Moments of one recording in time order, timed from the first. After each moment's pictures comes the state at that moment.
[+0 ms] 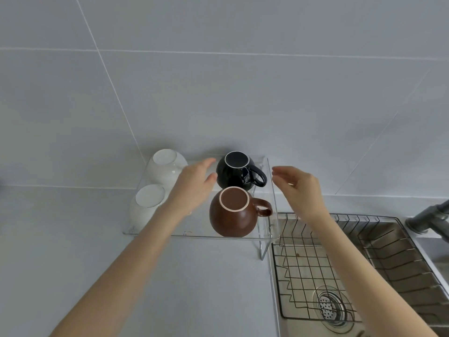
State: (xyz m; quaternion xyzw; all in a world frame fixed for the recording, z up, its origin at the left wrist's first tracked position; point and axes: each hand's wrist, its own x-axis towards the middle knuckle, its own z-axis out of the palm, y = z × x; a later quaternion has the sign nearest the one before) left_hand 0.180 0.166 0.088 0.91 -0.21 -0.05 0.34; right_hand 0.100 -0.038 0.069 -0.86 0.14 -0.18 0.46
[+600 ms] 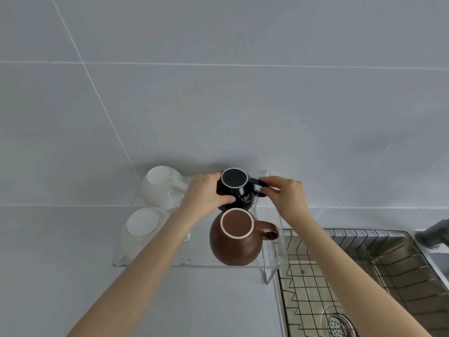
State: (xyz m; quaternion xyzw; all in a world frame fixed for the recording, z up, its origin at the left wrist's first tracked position) left_hand 0.228 0.136 0.064 0.91 -0.25 -0.06 0.32; right_hand 0.159 -0.039 0.049 -0.87 0.14 -0.19 0.43
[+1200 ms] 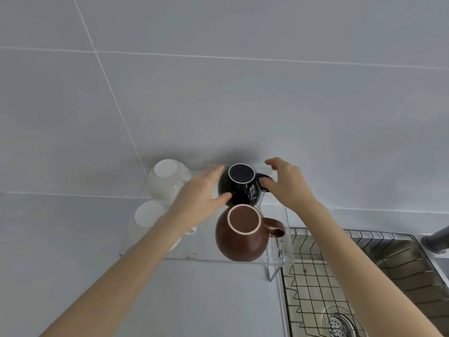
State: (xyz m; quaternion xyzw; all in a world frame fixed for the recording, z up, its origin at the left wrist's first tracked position) left_hand 0.209 0.165 0.072 0.92 -0.28 -0.02 0.28; right_hand 0.174 -0.029 0.075 -0.93 0.12 -0.10 0.33
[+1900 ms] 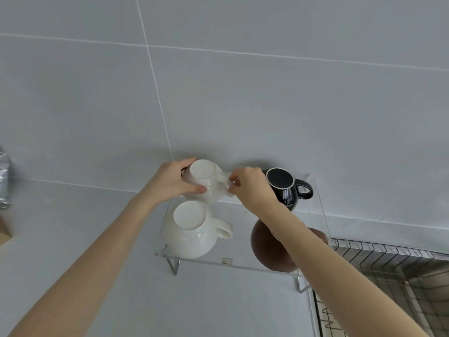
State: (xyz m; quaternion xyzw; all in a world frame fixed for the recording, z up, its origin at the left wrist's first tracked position) left_hand 0.276 0.274 0.073 0.89 -0.18 -0.11 0.40; right_hand 0.233 0.092 0.059 -0.96 0.04 -0.02 0.29
